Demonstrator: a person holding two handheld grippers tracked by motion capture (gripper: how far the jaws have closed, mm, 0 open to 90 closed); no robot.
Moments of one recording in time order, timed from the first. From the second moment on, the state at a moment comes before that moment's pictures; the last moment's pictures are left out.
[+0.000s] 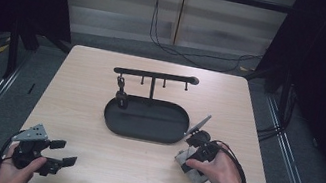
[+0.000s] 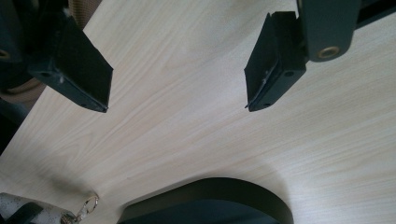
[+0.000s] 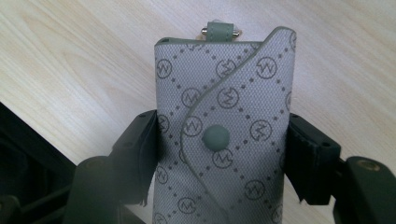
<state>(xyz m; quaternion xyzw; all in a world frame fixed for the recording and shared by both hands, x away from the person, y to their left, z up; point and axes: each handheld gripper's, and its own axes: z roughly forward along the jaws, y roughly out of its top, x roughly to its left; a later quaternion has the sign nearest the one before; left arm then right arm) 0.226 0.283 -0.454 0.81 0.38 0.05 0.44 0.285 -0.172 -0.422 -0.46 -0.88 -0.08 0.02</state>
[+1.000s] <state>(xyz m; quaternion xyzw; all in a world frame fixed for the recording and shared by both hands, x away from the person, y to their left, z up) 0.226 0.283 -0.453 0.81 0.37 0.03 0.46 0.303 -0.167 -0.396 -0.46 -0.88 -0.10 0.01</state>
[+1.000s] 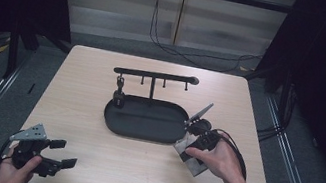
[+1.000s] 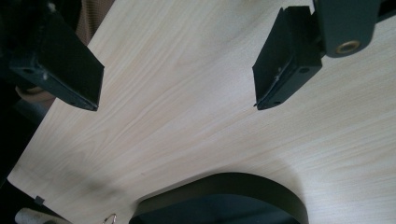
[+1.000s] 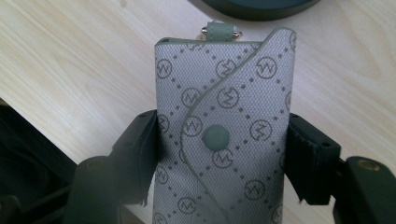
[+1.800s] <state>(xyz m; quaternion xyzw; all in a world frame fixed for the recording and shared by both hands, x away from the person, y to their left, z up) 0.227 0.279 -0.456 0.82 0.37 0.04 0.43 0.335 -0.154 -0.379 -0.47 -0.87 -0.13 0.02</state>
